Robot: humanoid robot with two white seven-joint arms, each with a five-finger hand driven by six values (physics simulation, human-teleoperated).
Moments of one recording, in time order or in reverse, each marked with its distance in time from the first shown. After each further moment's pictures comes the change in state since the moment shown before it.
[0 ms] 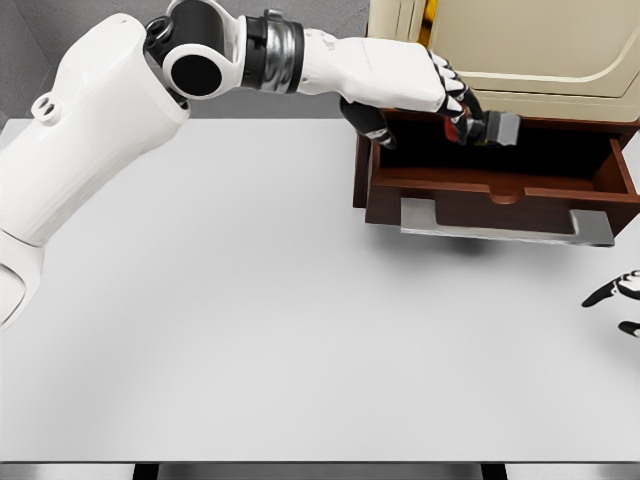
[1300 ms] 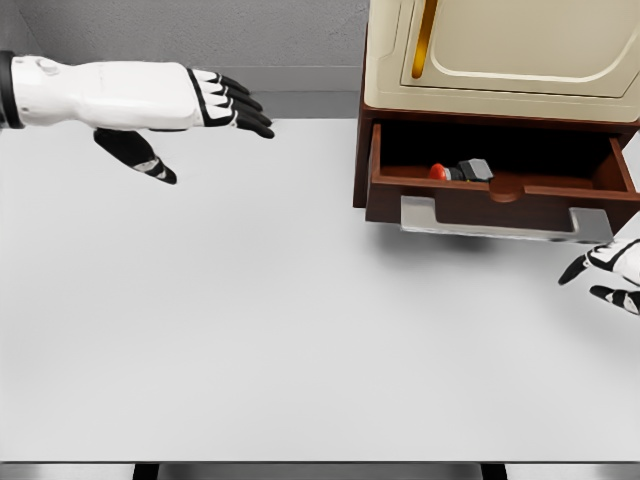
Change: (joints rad) left arm 0.095 0.700 -0.022 -0.407 0.324 0.000 0.000; right arm -0.187 -0.001 0.125 0.017 0.033 -0.016 0.009
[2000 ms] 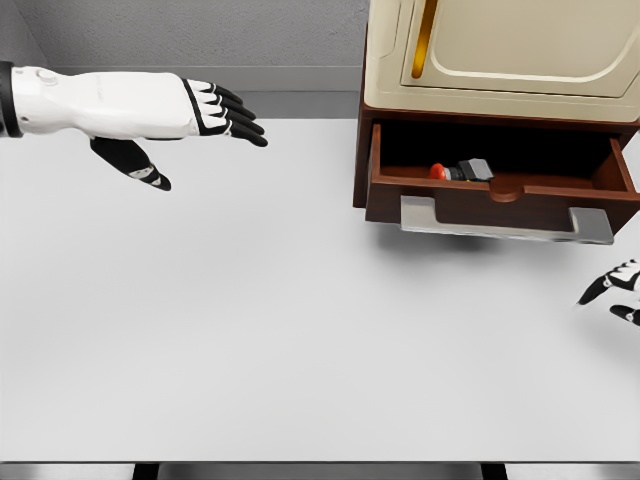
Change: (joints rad) left arm 0.020 0.008 0.000 0.001 -0.016 0.000 0.000; right arm 0.124 -0.027 -0.087 -0.005 -0.040 0.016 -0.009
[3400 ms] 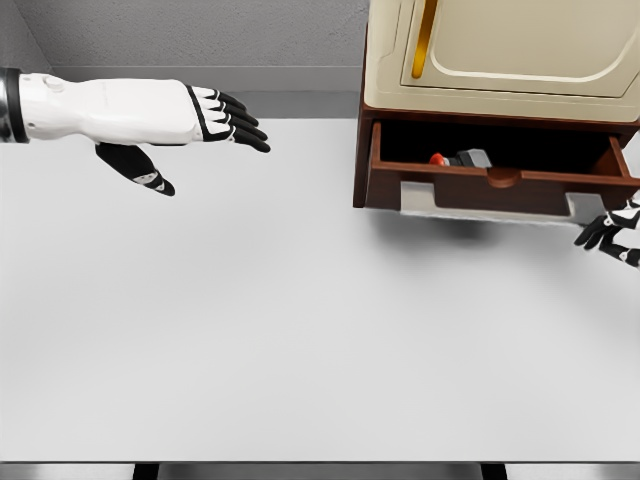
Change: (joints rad) left arm 0.015 -0.008 0.001 0.002 0.000 0.000 0.000; right arm -0.238 -0.026 0.149 0.086 -0.106 0.035 -0.006
